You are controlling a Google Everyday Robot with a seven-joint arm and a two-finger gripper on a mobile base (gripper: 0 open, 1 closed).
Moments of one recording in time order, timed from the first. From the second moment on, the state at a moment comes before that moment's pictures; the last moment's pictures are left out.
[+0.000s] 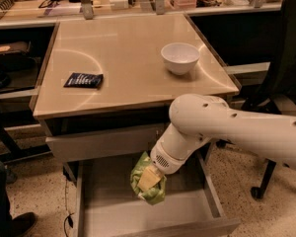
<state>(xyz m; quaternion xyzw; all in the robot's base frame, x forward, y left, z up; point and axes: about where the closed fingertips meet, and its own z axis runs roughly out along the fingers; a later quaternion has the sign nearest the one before) 0.421 -0.011 0.664 -0.44 0.87 0.20 0.06</state>
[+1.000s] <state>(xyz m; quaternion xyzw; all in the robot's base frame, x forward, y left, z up) 0.431 0.008 0.540 -0.35 0.89 0.28 0.07</state>
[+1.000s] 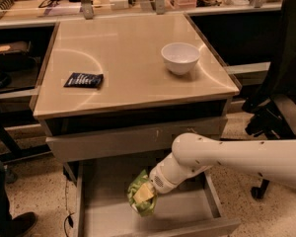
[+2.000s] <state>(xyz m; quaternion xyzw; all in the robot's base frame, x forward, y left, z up) 0.440 0.031 0.497 -0.33 0.88 0.32 0.10</state>
